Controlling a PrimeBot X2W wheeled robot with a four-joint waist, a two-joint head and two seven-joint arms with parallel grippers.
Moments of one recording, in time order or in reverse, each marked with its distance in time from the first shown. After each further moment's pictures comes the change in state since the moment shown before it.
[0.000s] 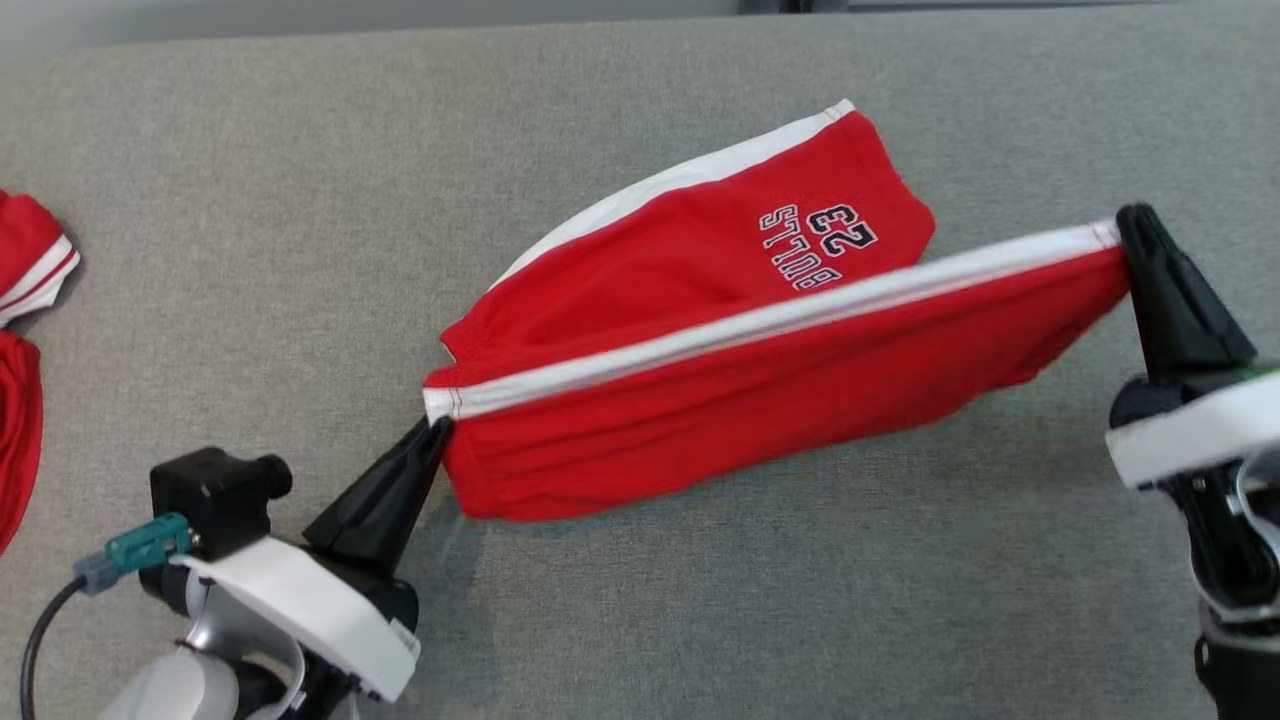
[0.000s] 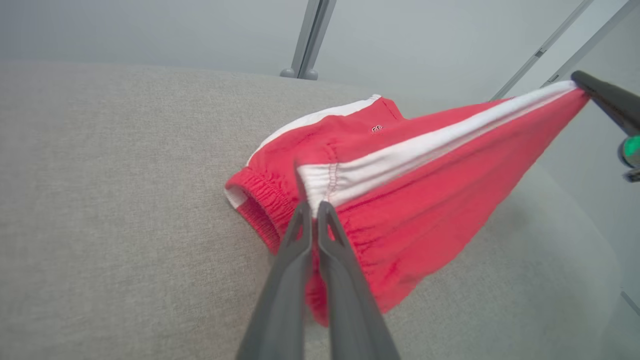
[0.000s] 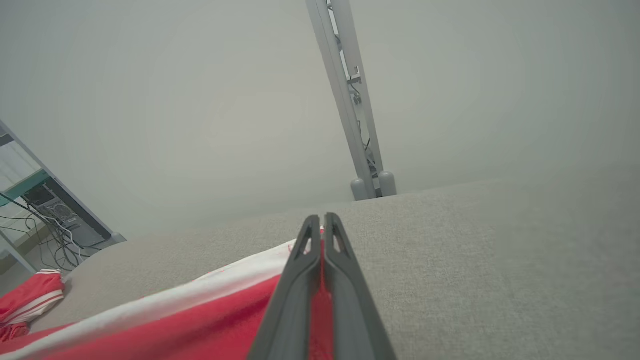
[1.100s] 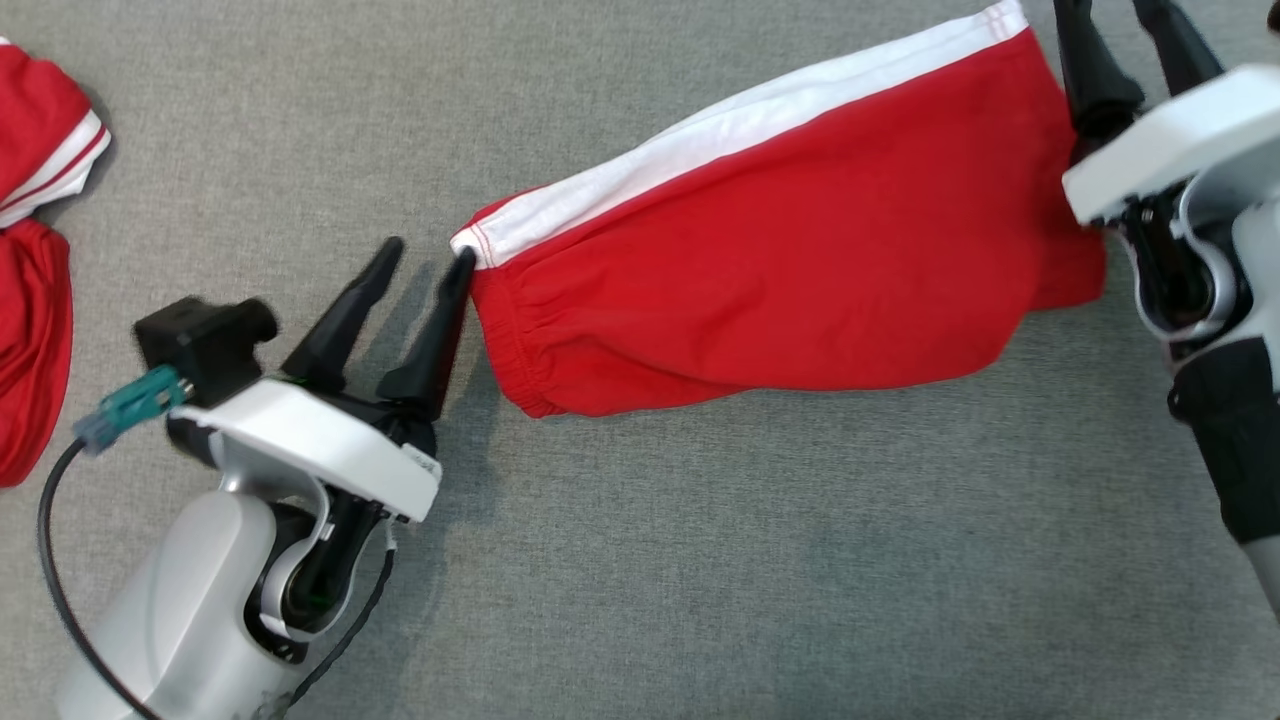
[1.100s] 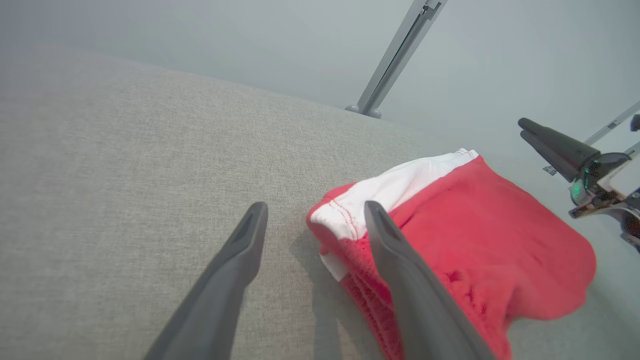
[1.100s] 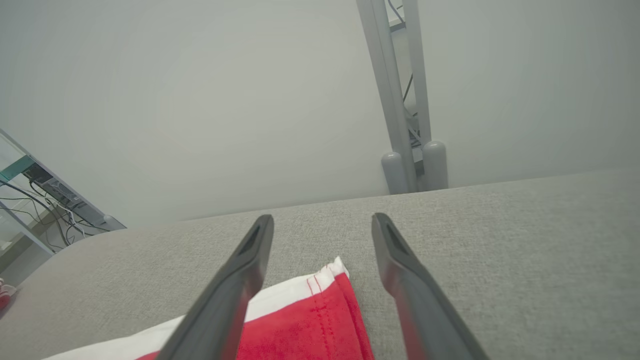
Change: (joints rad) left arm -0.318 -0.178 -0.001 0.331 -0.029 -0.124 -0.110; right arm -0.699 -0.141 0.403 0.801 0.216 0.000 -0.271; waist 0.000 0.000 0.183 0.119
